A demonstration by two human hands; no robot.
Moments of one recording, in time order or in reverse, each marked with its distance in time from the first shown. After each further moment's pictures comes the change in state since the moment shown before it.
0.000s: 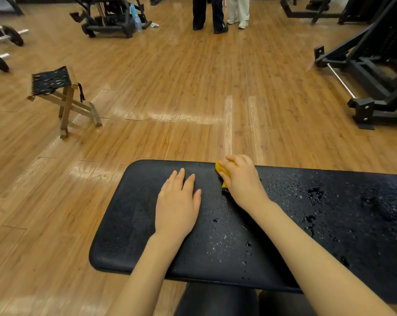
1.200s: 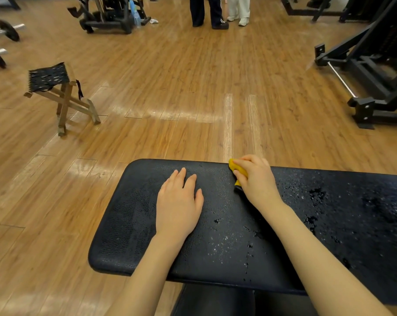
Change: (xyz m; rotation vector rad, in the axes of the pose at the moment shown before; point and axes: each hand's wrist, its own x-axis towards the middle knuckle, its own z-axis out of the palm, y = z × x) left_hand 0.002 -0.001 0.008 0.016 0.138 0.033; right_hand -0.004 0.025 -0.005 0.071 0.082 0.101
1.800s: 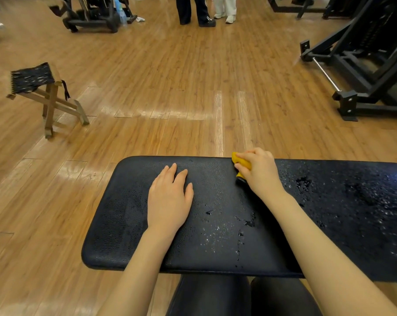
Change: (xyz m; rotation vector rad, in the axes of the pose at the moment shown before) left_hand -0.002 -0.004 0.000 -0.056 -0.010 0.004; right_hand -0.005 0.014 -0.021 -0.040 0.010 0.116
